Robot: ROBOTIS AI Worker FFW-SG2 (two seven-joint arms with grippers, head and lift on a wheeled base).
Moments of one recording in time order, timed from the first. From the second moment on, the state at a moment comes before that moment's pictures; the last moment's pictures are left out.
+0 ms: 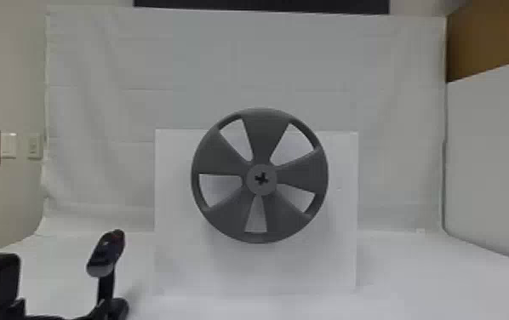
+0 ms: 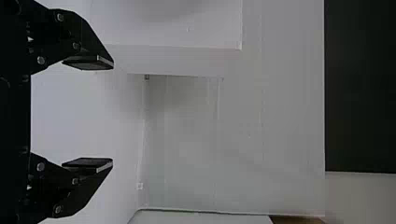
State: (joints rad) left arm -0.20 0.14 0.08 -2.37 0.17 0.95 0.05; right arm -0.38 -0.33 -0.74 -2.33 -0.09 1.17 0.78
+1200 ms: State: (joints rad) left arm -0.27 0.14 0.05 -2.37 0.15 1.11 0.05; right arm -0.39 -0.34 -0.72 -2.33 -0.09 1.18 0.78
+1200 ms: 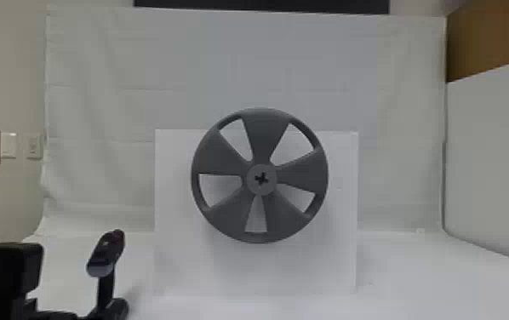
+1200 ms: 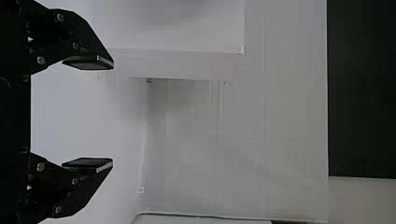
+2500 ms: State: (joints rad) left arm -0.32 0.13 0.04 -2.15 0.20 0.93 0.05; right arm -0.39 -0.34 -0.69 -2.33 -0.07 1.19 0.78
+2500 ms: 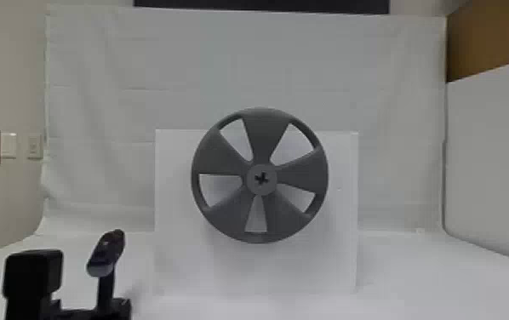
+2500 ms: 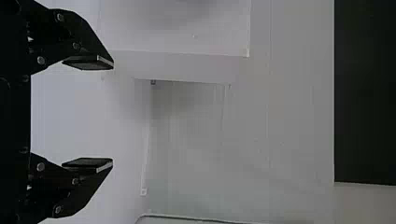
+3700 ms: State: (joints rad) left arm -0.44 0.12 -0.01 -1.80 0.13 0.62 0.07; right arm -0.39 -0.35 -0.67 -2.32 -0.06 1.19 0.78
